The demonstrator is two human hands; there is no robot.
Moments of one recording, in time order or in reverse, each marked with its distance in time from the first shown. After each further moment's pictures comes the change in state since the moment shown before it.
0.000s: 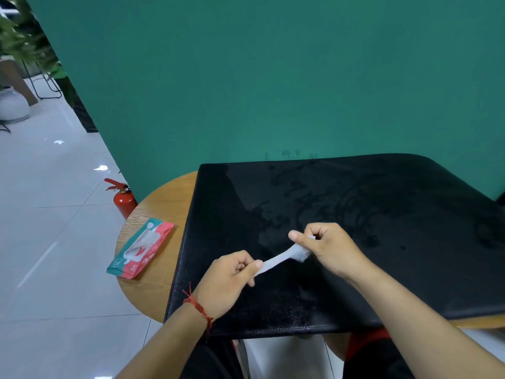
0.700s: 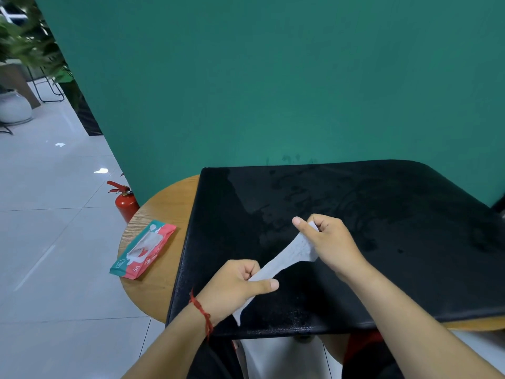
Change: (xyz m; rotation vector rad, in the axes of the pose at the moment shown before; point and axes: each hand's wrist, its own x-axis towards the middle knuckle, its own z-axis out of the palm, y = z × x) left_hand -0.007 0.012 0.001 -0.192 -0.157 -0.080; right_hand 0.007 -0.007 0.002 0.019 0.191 -0.041
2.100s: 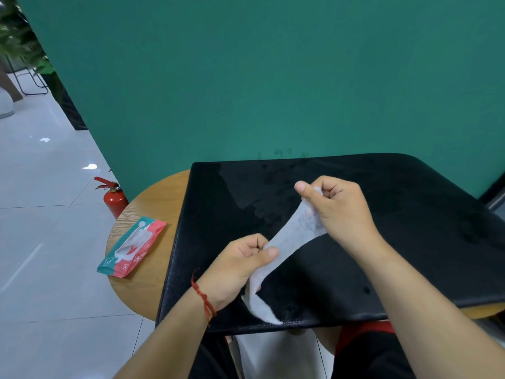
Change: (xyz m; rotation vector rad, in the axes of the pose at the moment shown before) left_hand 0.009 0.031 0.013 -0.402 -0.120 0.147; right_hand -0.012 -0.078 -0.030 0.024 0.153 -0.198
